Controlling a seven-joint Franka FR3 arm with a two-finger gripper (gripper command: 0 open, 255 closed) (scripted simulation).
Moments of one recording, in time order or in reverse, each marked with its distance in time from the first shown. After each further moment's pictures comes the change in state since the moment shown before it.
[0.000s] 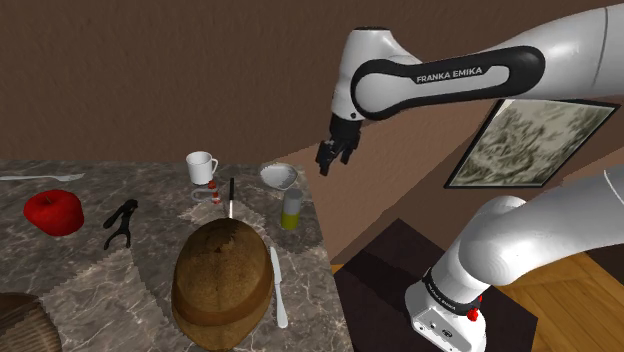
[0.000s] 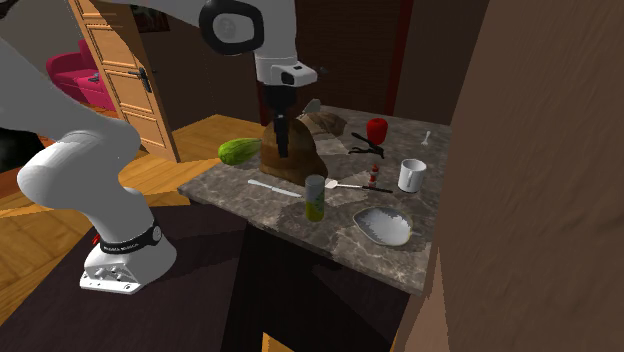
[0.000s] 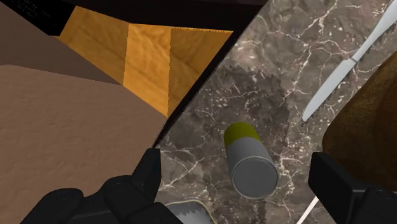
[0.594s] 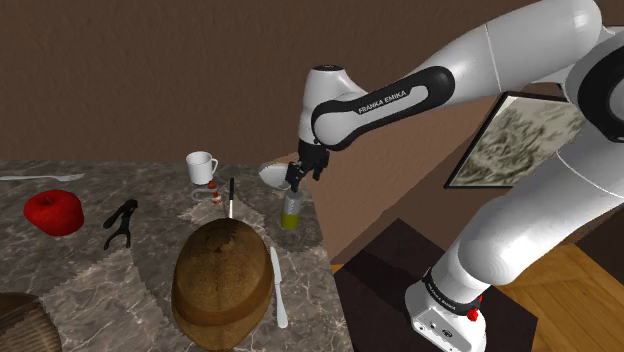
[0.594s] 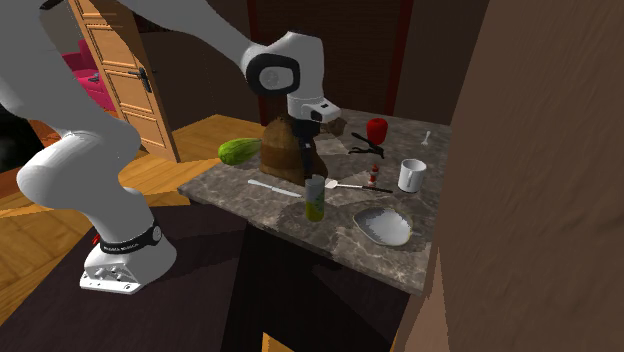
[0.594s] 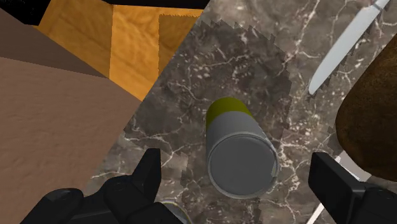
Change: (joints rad) arm -0.009 0.324 0.067 0.061 -0.037 0.261 0.099
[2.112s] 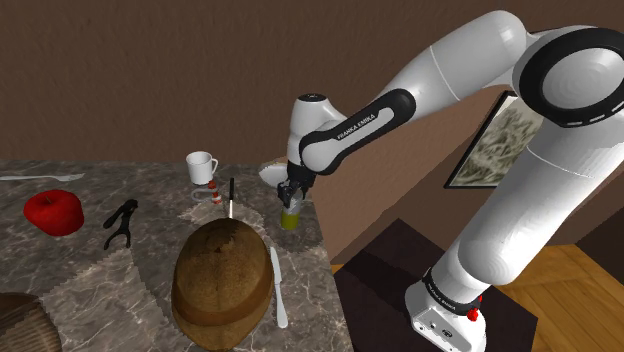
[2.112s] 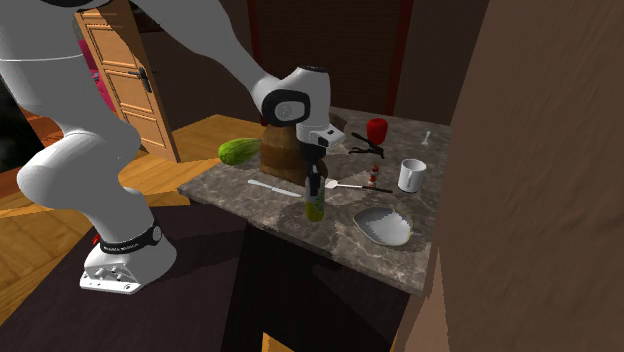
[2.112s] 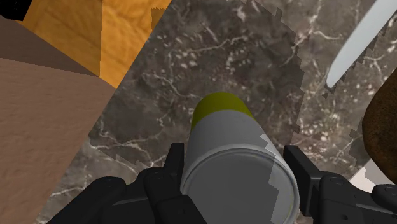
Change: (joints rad) arm 0.003 0.199 0.017 0.010 -0.065 0.185 0.071
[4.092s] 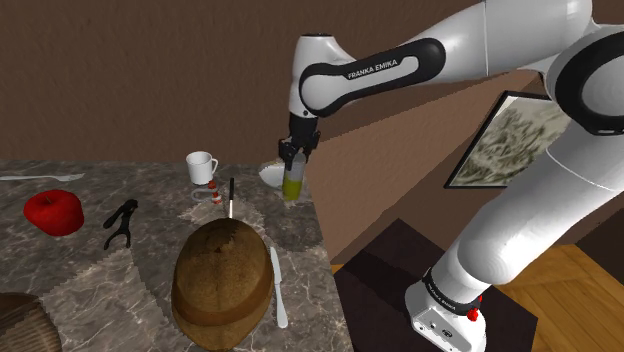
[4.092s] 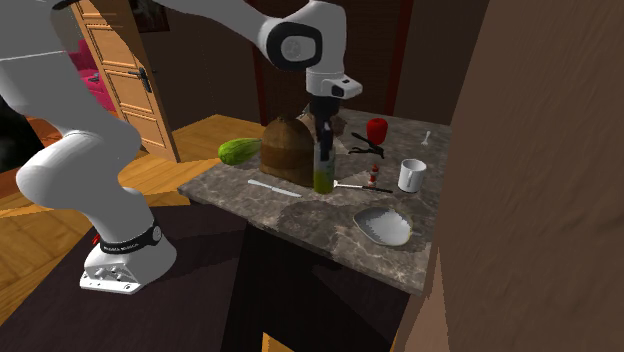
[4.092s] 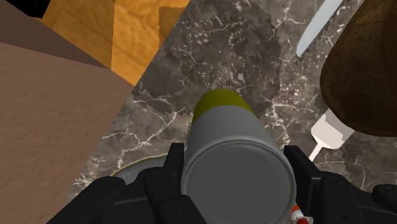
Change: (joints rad) arm -0.019 -0.132 -0.025 0.213 0.043 -0.341 -0.069
